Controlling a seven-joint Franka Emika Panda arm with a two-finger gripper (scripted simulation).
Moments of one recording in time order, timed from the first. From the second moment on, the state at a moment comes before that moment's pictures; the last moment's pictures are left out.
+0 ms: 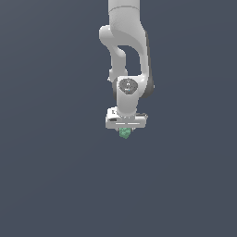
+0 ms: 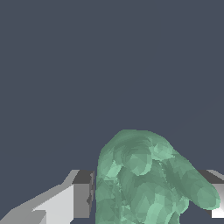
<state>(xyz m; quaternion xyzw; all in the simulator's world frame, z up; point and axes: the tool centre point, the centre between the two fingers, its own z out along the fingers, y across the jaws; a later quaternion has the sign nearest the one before) -0.054 0.035 0.061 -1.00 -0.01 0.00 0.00</state>
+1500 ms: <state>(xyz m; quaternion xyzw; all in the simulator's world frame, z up) 0.024 0.122 0.153 -1.00 -0.01 0.00 0.00</state>
